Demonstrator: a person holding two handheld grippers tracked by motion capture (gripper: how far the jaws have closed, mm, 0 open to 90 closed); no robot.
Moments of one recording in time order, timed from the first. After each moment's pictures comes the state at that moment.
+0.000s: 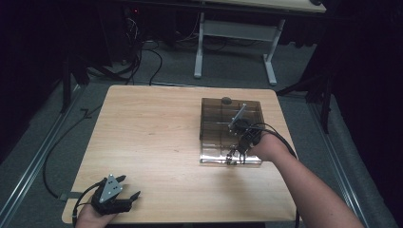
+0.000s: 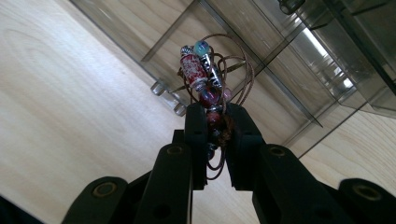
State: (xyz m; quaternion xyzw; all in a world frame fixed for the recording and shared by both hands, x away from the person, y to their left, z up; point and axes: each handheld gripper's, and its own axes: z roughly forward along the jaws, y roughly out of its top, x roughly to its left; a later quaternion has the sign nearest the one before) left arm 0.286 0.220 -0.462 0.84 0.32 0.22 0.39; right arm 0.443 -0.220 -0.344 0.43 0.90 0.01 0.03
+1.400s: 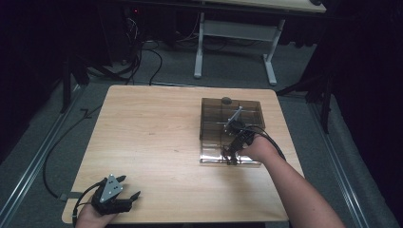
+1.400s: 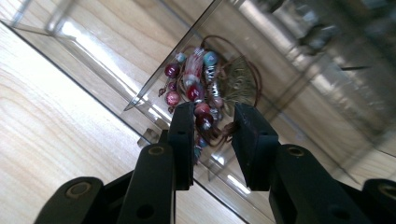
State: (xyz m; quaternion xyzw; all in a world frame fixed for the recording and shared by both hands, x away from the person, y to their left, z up) left arm 0.287 0.219 -0.462 0.84 0.32 0.21 0.39; right arm 0.460 -0.217 -0.375 0.45 0.89 0.06 0.03
